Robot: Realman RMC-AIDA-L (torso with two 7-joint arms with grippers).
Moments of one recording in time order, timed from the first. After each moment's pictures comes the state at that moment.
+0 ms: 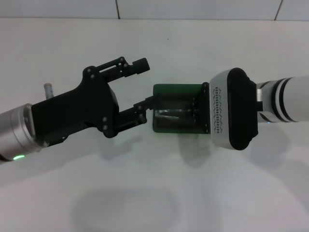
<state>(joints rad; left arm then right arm) -0.44 -2.05 1.14 0.42 1.24 1.79 -0.76 0.44 2.03 -1.90 -1.31 -2.35 -0.77 1.74</state>
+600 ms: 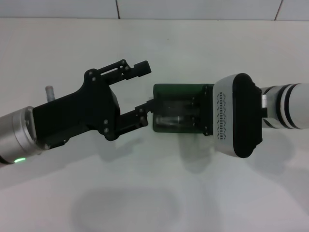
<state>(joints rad) -0.43 -2.06 1.14 0.42 1.25 1.79 -0.76 0.37 2.02 -1.92 -1.39 -2.36 -0.76 1.74</state>
